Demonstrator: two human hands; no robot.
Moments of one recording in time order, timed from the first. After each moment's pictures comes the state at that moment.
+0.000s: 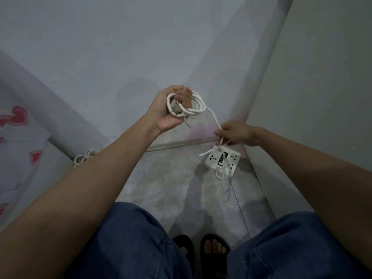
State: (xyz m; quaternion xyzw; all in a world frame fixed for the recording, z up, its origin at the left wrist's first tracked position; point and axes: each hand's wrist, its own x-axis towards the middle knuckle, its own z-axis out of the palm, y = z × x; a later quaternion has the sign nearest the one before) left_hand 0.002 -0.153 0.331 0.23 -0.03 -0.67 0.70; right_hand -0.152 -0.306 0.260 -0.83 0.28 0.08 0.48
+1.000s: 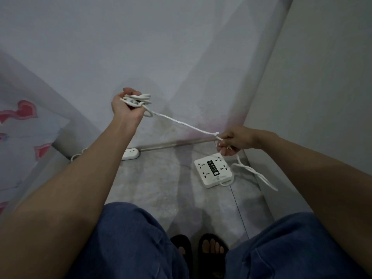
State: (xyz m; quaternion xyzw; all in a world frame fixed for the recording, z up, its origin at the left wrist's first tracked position) left_hand 0.051 -0.115 0.325 0.21 0.13 -0.28 0.93; right_hand -0.165 -0.319 0.247 -0.83 0.24 0.17 0.47
